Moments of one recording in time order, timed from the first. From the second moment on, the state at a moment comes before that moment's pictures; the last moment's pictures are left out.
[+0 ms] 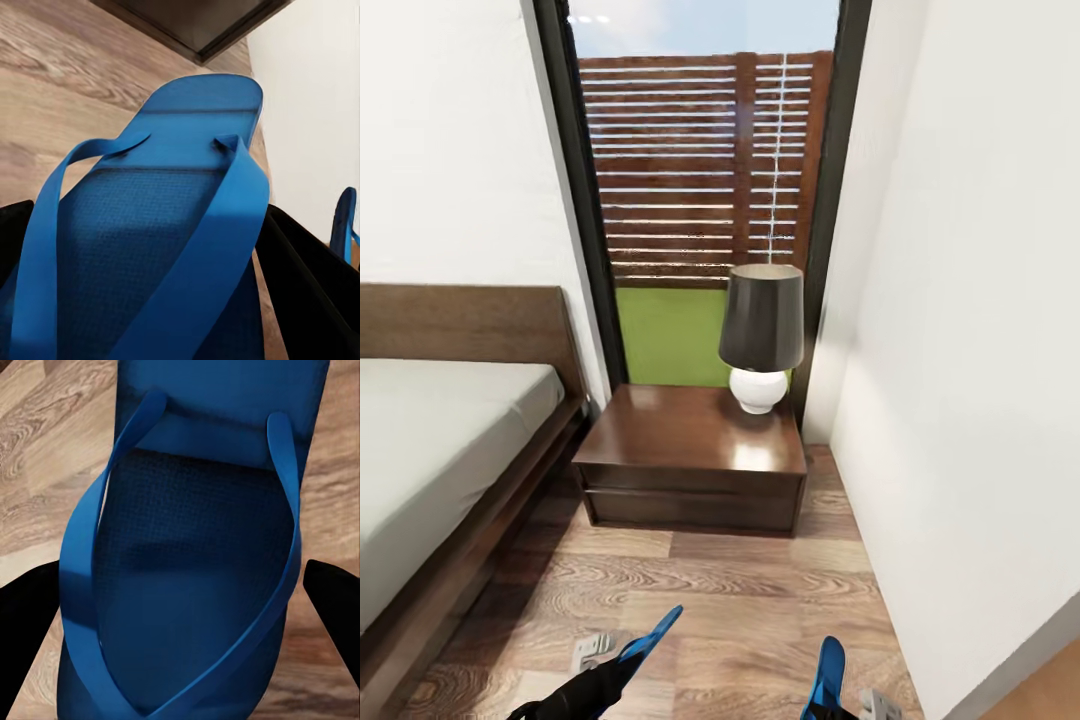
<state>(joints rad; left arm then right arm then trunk) -0.38 0.06 0.22 -0.31 0.18 -0.01 -0.81 -0.46 -0.08 -0.02 0.02 -0.45 -0.04 0.58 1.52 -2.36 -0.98</state>
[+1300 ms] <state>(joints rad) -0.38 0.06 0.22 -0.31 0.18 -0.01 -0.81 -0.46 -0.08 -0.02 0.02 -0.45 -0.04 0.57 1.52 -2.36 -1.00</state>
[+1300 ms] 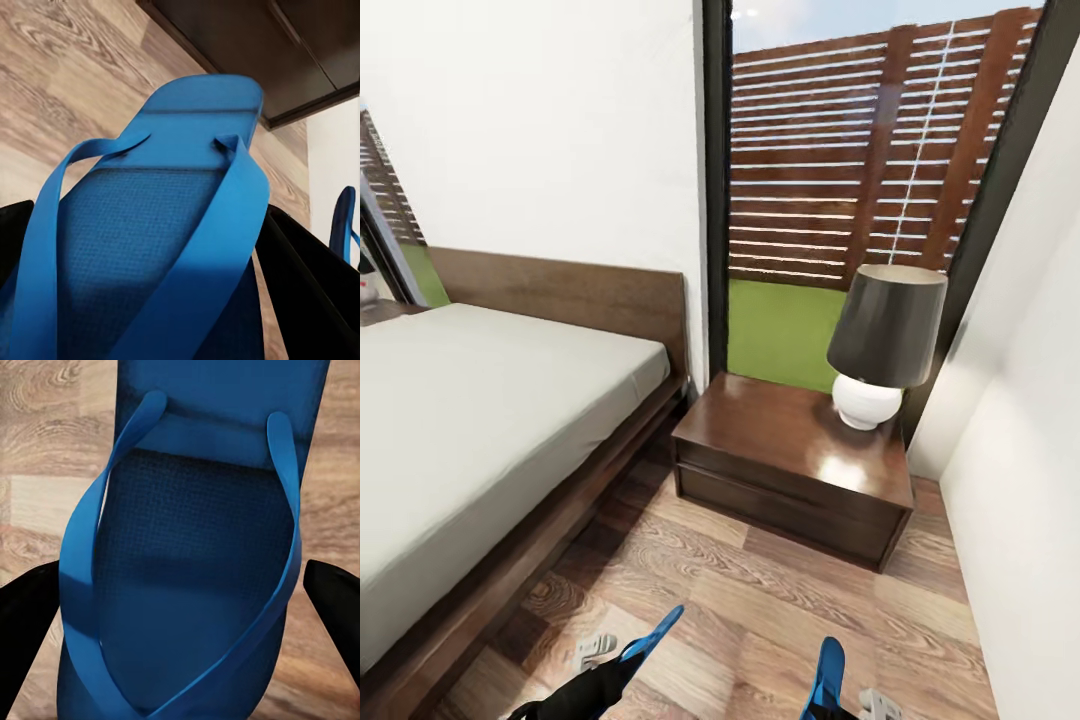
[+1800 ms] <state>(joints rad) -0.38 0.06 0.22 -0.31 0.18 -0.01 -0.81 -0.46 -0.08 -0.02 0.02 -0.45 -0.04 0.57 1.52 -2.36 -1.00</state>
